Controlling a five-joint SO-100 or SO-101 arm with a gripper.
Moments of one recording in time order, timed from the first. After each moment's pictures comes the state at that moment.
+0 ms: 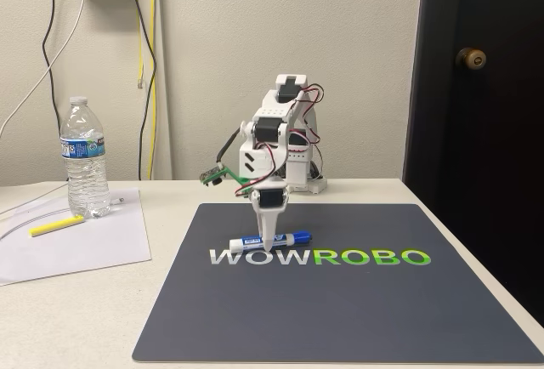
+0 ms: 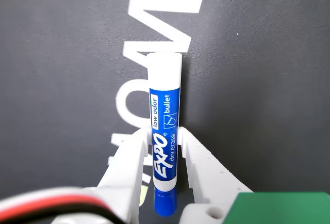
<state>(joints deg) 12.2 65.6 71.9 70.3 -23.8</state>
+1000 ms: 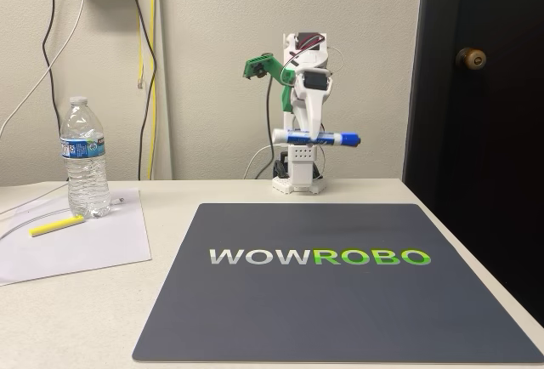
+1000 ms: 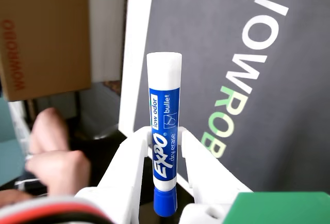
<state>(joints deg) -2.3 121.8 97.9 60.4 -7.8</state>
